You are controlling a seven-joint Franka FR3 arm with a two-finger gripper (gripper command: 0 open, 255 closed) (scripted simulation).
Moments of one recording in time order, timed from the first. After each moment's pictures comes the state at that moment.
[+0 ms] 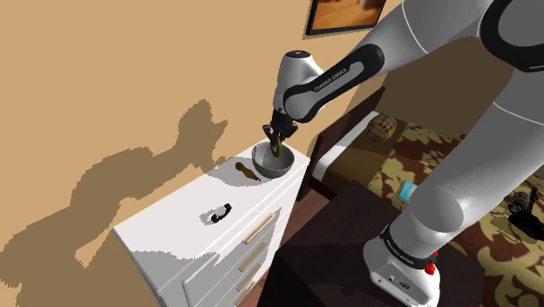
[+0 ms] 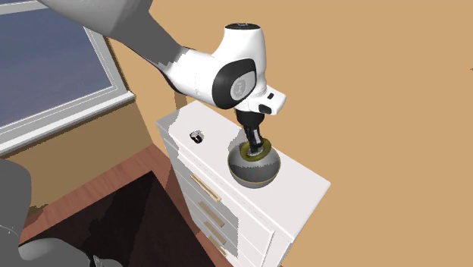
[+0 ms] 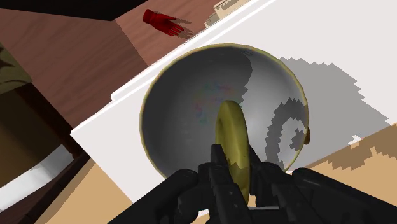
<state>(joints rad) -0.27 0.06 0.31 -2.40 -0.18 2.53 0.64</state>
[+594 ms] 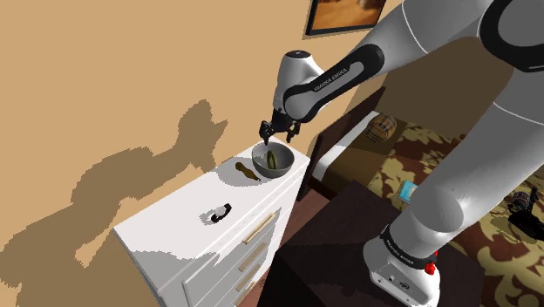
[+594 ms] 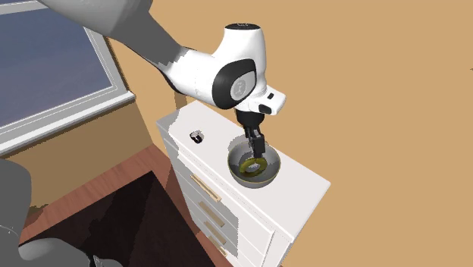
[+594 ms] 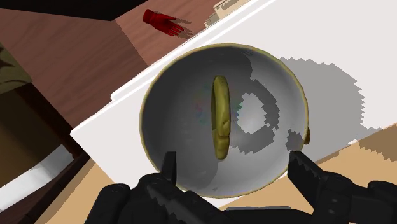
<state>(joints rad) -0.27 0.06 0.31 -2.40 -0.18 2.53 0.64</state>
